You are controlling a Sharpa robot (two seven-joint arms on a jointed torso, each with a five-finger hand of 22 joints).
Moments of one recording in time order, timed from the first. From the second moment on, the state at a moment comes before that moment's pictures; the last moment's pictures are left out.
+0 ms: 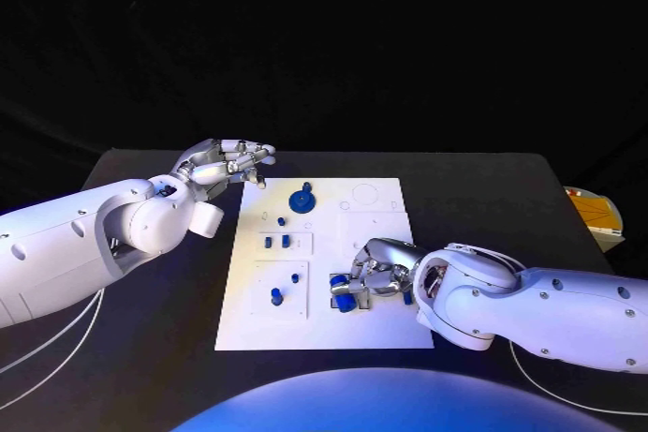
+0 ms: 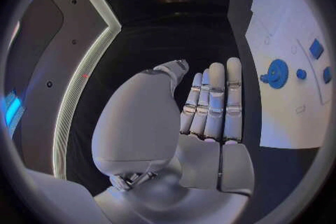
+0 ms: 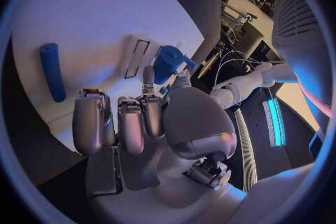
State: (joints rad) left arm 1.14 -0.86 0.00 1.43 -0.09 -0.08 0.27; left_hand 1.47 -0.22 0.44 0.26 0.22 0.88 0.20 0.24 0.21 0.89 0.14 0.47 0.17 0.98 0.06 1.16 0.34 0.17 0.89 0.16 0.88 0.62; right arm 1.01 -0.89 -0.16 1.87 -1.32 -0.33 -0.45; right_hand 1.11 0.11 -0.34 0.29 0.05 1.01 0.05 0.47 0.65 1.47 -0.01 1.40 1.31 1.47 -0.07 1.56 1.31 0.05 1.46 0.04 1.34 1.31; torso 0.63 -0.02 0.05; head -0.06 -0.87
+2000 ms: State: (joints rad) left arm 1.14 -0.86 -0.01 1.43 -0.09 -0.08 0.26; left_hand 1.47 -0.22 0.44 0.26 0.22 0.88 0.20 0.24 0.21 0.89 0.14 0.47 0.17 0.98 0.07 1.16 0.34 0.17 0.89 0.16 0.88 0.62; right arm 1.01 -0.90 -0.16 1.87 -1.44 -0.28 -0.43; right_hand 1.19 0.10 -0.42 0.29 0.07 1.02 0.04 0.48 0.69 1.46 -0.02 1.39 1.31 1.47 -0.08 1.56 1.31 0.05 1.46 0.03 1.35 1.31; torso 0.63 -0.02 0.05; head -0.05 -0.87
